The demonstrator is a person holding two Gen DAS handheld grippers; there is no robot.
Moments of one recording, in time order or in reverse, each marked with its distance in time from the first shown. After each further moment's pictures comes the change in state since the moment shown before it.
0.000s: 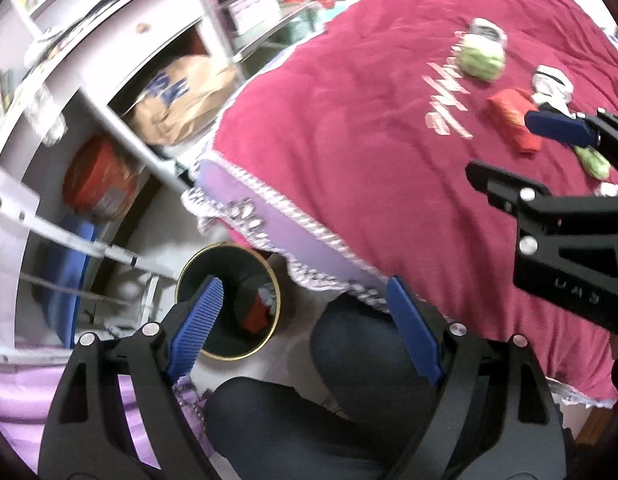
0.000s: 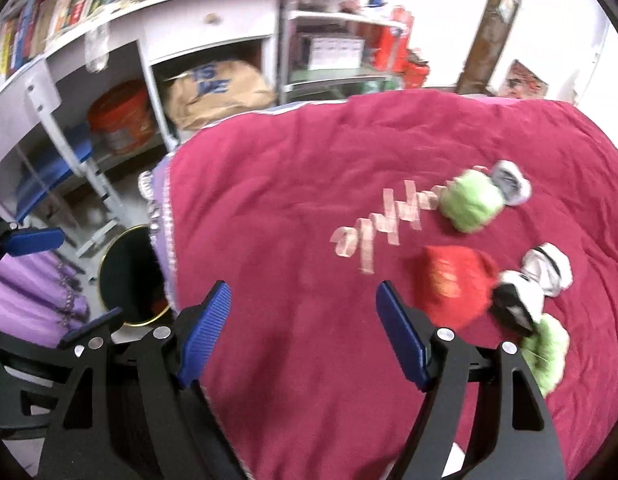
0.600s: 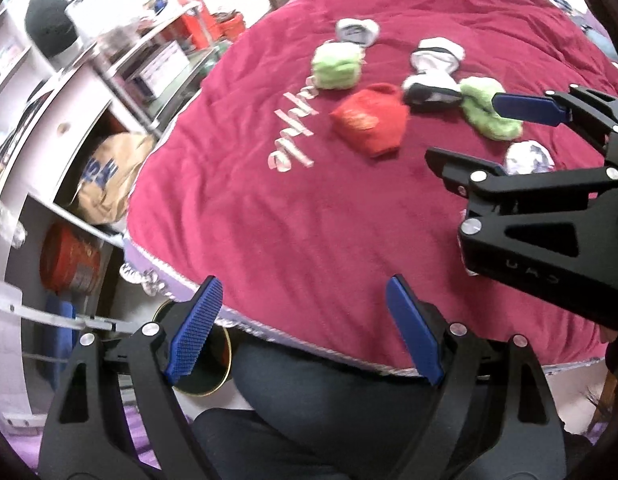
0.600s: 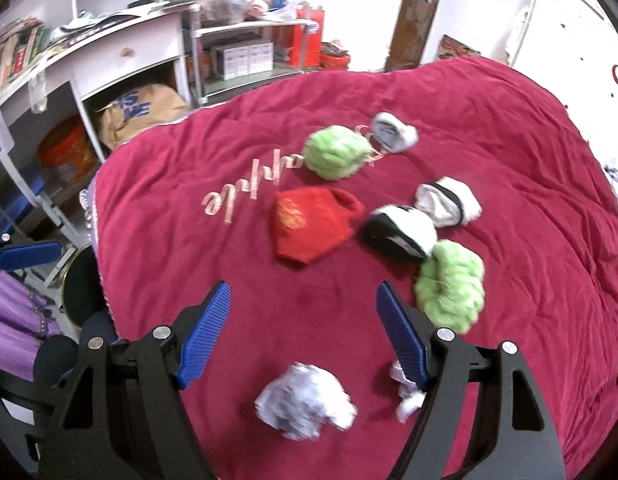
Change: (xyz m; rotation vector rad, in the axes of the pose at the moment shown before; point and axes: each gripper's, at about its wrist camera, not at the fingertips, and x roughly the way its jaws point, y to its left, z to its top) left arm -0.042 -0.117 0.009 0.258 -0.090 -0.087; right arm -0.052 -0.094 -0.062 0.176 -0.018 -0.151
